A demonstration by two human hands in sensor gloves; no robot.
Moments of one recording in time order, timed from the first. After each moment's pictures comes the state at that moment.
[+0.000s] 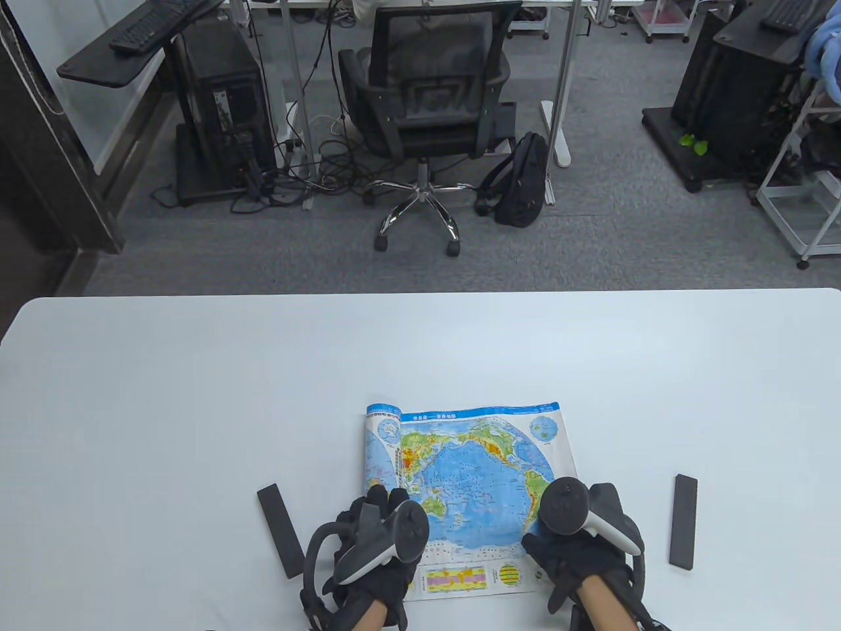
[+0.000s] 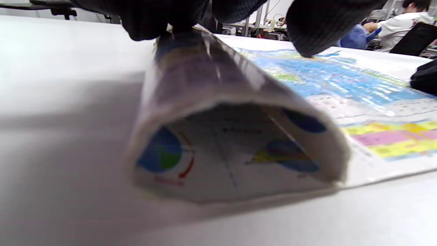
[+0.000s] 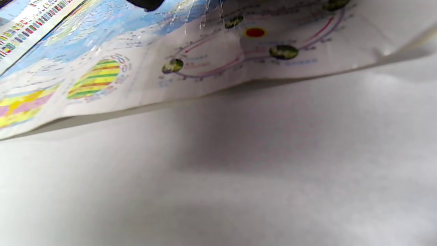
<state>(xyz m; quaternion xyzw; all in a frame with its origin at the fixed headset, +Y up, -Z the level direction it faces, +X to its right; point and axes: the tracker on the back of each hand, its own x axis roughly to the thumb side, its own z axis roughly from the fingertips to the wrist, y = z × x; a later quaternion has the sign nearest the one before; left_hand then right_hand) -0.080 -0.750 -0.290 -0.15 -0.08 0.03 0.98 0.195 -0.766 -0.313 0.07 0.26 0.95 0.15</state>
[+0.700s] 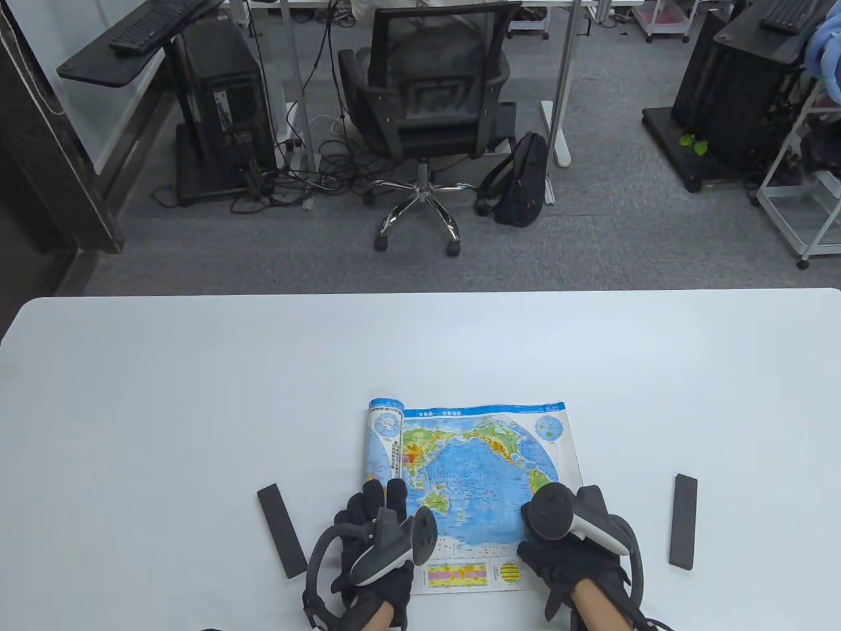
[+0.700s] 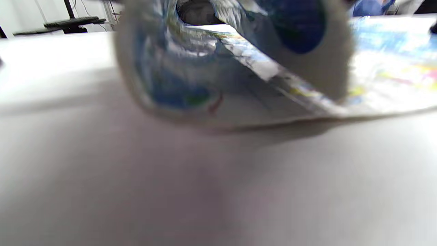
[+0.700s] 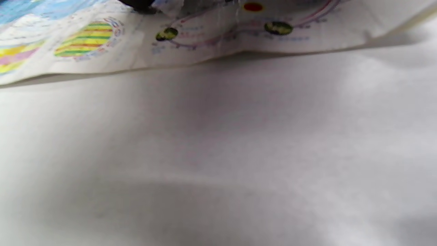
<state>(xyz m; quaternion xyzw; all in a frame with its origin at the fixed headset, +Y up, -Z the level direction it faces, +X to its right) -0.073 -0.759 -0.293 -0.14 -0.08 -0.02 0.99 0.189 -0.770 -0.312 0.07 0.28 0.95 0.10</state>
